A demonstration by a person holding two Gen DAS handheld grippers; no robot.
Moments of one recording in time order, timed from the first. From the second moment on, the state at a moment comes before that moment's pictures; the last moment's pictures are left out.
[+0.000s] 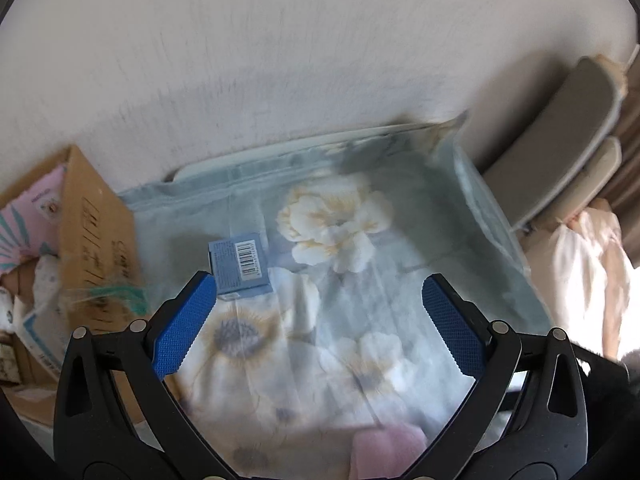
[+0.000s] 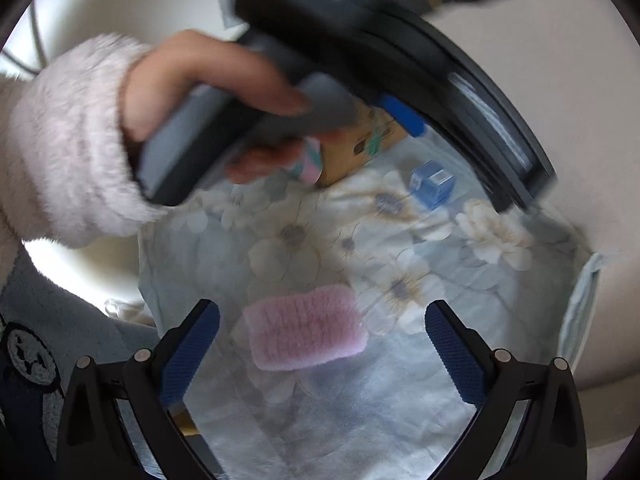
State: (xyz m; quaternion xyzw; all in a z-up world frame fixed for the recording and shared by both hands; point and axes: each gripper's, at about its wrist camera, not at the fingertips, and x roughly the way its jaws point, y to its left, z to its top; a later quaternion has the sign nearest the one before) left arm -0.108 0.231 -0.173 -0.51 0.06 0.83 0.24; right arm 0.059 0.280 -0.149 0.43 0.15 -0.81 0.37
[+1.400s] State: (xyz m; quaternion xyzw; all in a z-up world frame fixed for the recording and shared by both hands) left arm -0.123 0.209 -0.226 -0.50 0.06 0.85 0.16; right arm 0.055 0.243 -0.192 0.39 0.20 -0.82 0.37
